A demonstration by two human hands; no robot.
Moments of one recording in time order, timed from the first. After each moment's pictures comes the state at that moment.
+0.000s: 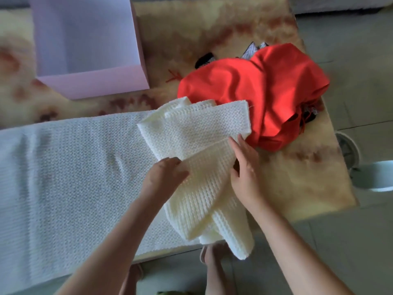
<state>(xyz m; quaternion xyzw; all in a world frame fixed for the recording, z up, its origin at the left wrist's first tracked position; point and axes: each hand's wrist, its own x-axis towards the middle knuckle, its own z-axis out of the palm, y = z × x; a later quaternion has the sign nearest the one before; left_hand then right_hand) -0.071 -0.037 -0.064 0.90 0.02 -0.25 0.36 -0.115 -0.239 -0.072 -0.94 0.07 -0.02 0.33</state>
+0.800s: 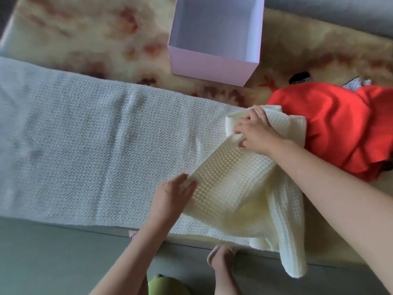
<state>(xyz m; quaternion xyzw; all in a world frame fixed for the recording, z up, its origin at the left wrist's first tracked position) -0.163 0.111 -0.059 0.85 0.20 -0.17 0.45 0.029 -0.088 -0.060 -0.93 -0.31 0.21 -0.02</state>
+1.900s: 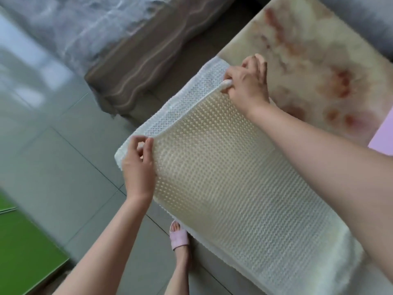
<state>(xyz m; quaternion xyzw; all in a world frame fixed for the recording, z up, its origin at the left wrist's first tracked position) -0.234 0.548 -0.082 0.63 0.56 0.20 0.49 0.033 0.509 -0.070 -0.90 -0.43 0.03 0.10</state>
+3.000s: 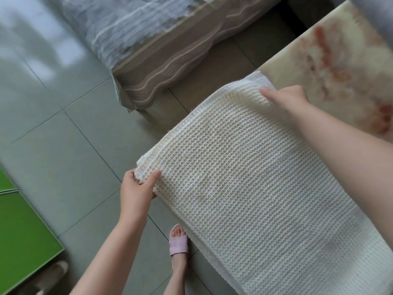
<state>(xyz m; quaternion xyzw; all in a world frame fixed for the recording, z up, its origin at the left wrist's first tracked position) -0.286 0.582 -0.107 0.39 0.67 0.12 0.61 0.080 0.547 -0.101 -0.93 -0.08 0.29 0.22</state>
